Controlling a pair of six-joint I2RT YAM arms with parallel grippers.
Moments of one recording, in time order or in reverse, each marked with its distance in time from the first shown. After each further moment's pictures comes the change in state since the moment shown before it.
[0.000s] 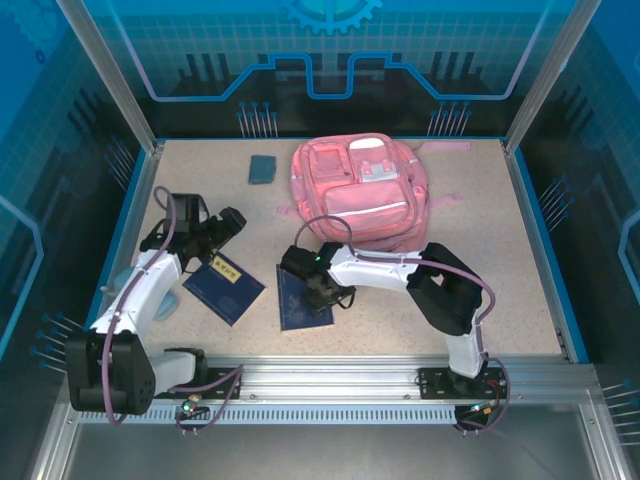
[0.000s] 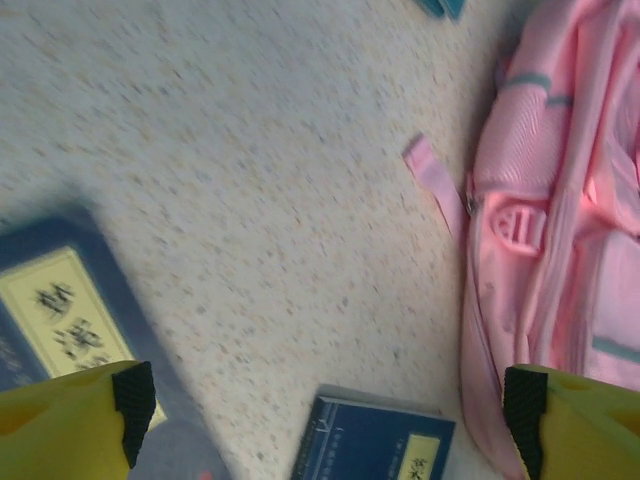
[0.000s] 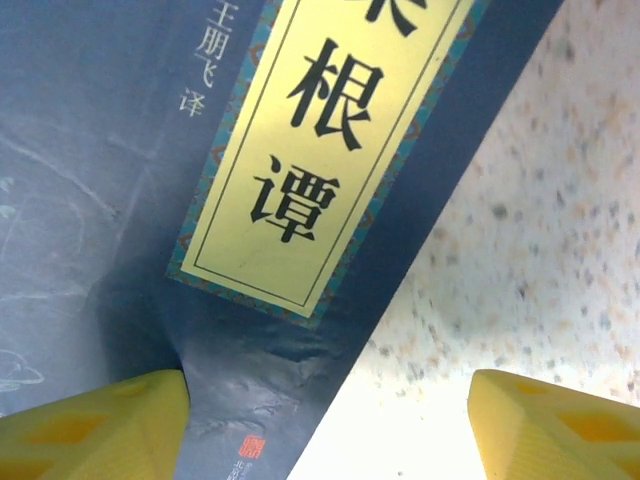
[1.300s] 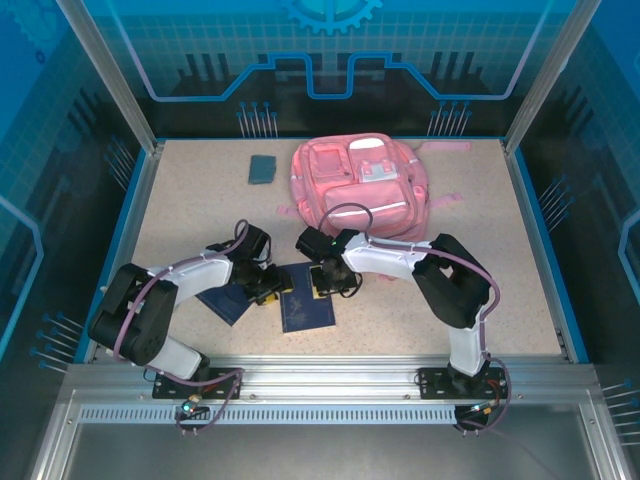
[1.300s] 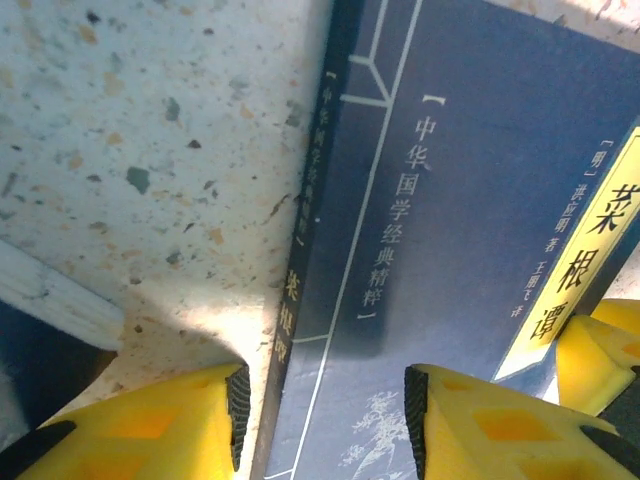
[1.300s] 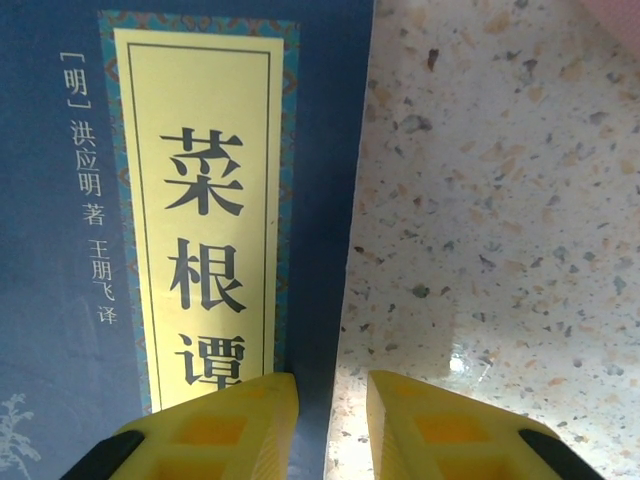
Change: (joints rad) left arm -0.374 0.302 -0.133 0.041 0.179 -0.078; right arm -0.133 0.000 -0.044 0.144 -0.135 0.233
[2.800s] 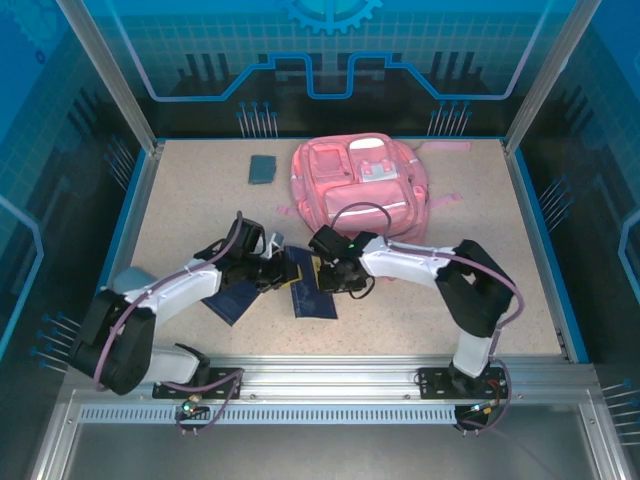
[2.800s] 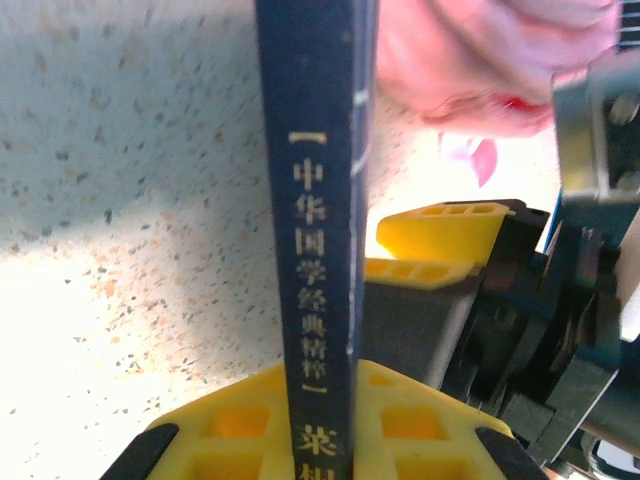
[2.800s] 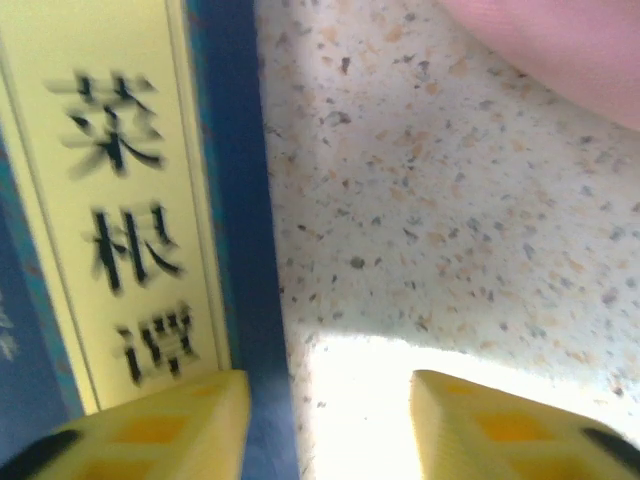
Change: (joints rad) left arm -0.003 -0.190 -0.021 0.180 0.195 0.035; right arm -0.028 -0.170 -0.150 0.106 0.005 0.020
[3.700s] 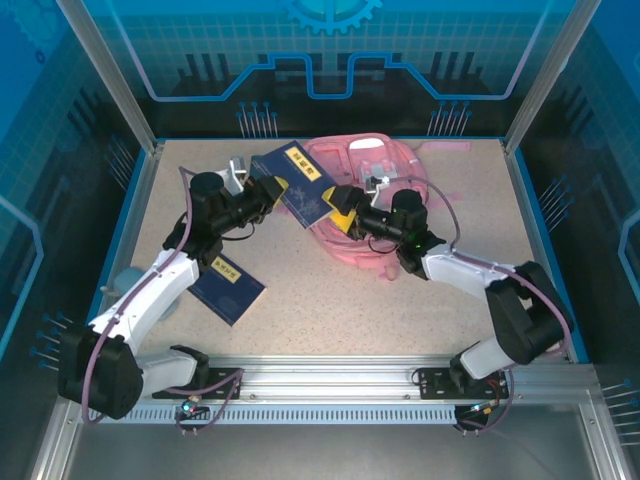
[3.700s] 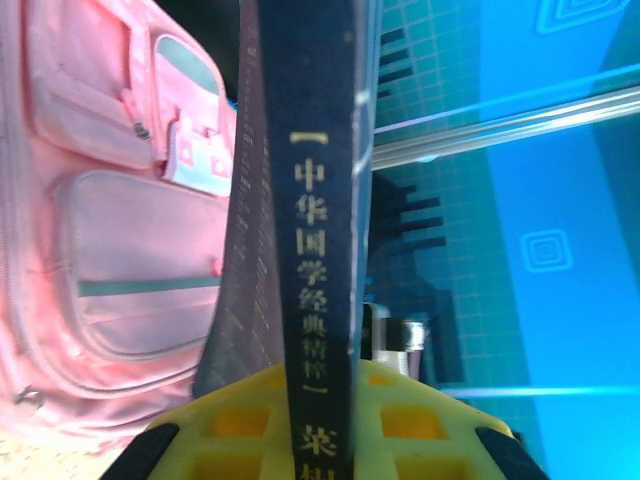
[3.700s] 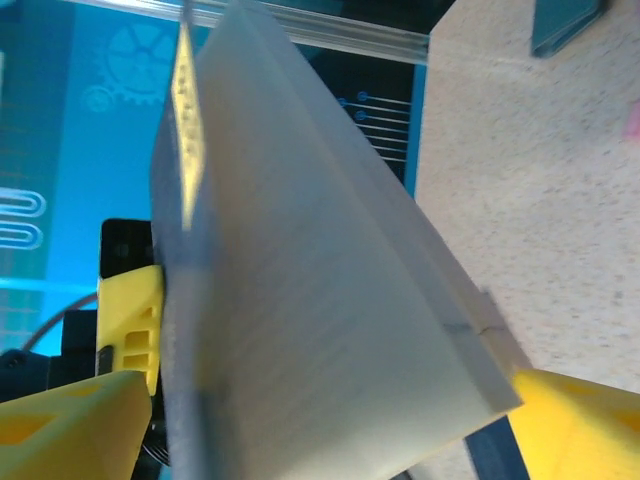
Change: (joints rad) left arm 0.114 -0.107 0.217 0.414 -0.157 -0.389; right arm -0.360 -0.229 -0.362 1.350 -0.571 0.639
